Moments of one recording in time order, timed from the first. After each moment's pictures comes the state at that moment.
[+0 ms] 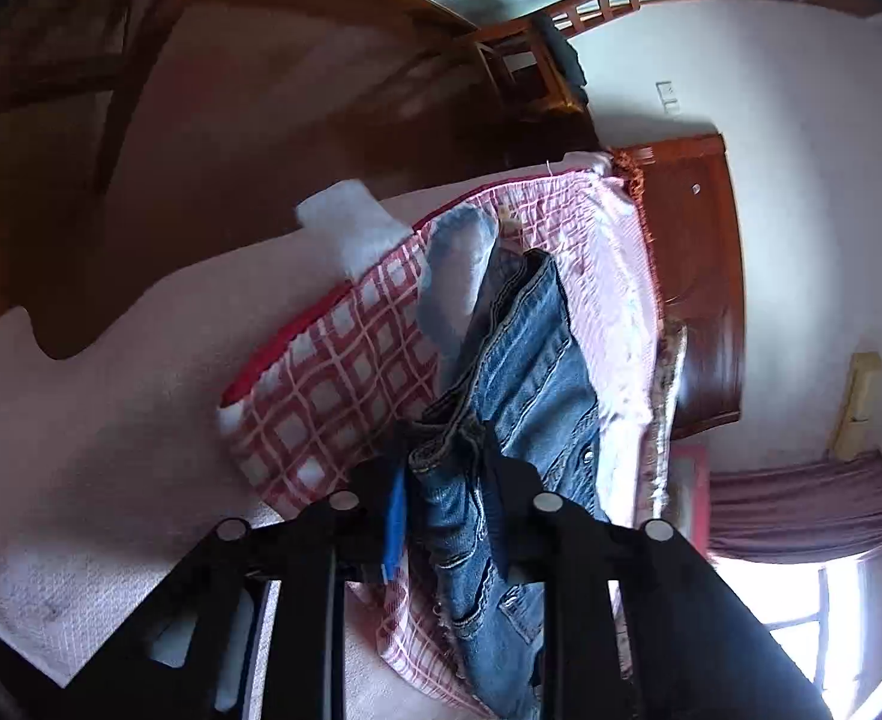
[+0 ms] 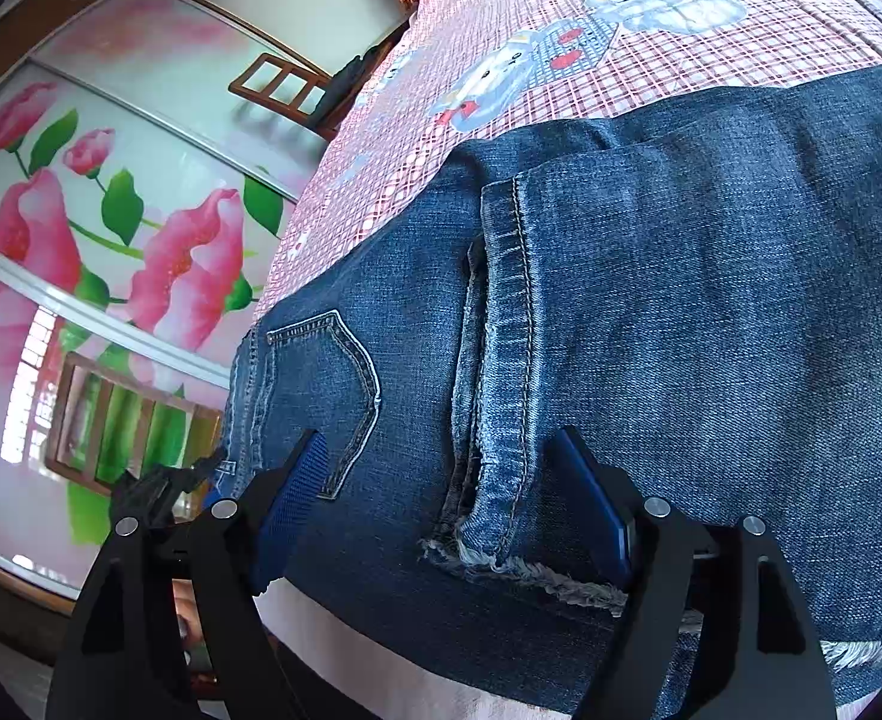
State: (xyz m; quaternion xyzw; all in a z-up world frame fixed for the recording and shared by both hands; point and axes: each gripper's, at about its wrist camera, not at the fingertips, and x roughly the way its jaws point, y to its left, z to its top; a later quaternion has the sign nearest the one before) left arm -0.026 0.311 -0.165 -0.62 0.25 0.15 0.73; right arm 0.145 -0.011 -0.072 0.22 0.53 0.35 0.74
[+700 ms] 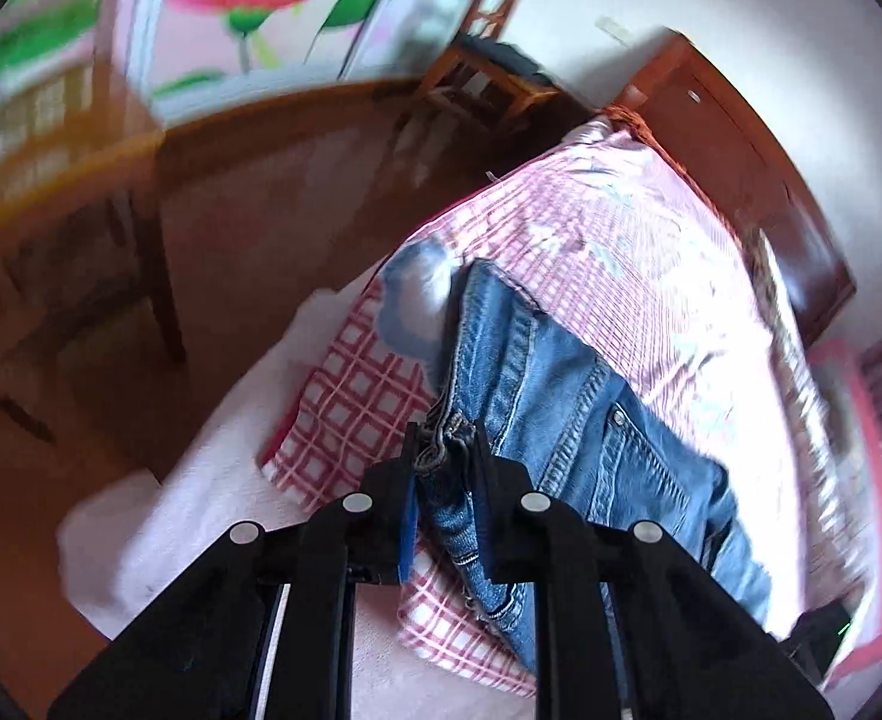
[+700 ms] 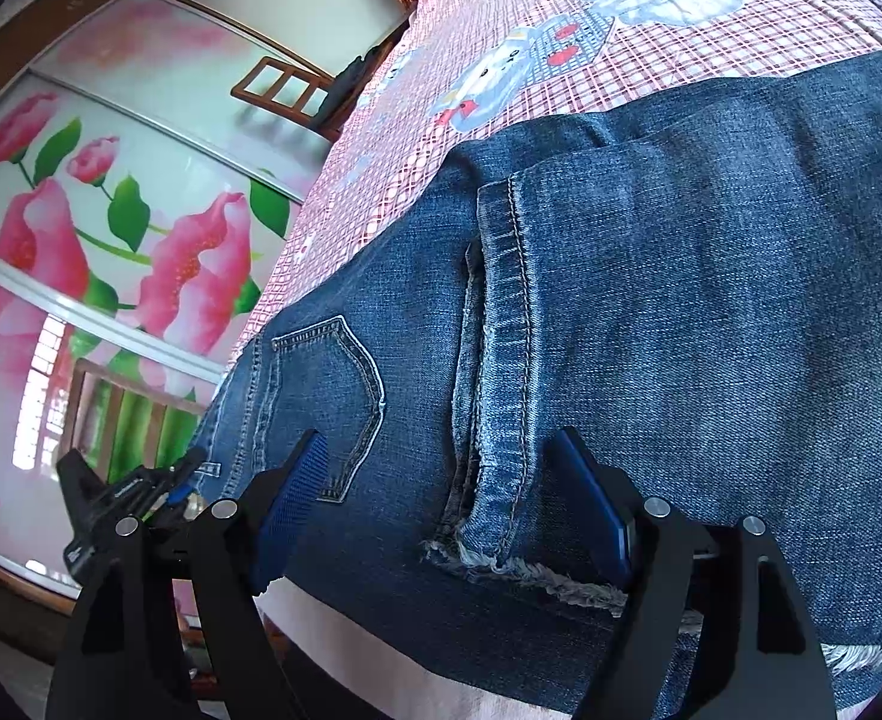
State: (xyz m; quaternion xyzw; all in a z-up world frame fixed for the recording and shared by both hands) left arm 0.006 0.268 -0.067 -0.36 0.33 0.26 0.83; right arm 0.152 -0.018 -0.077 0.23 0.53 0.36 0.73
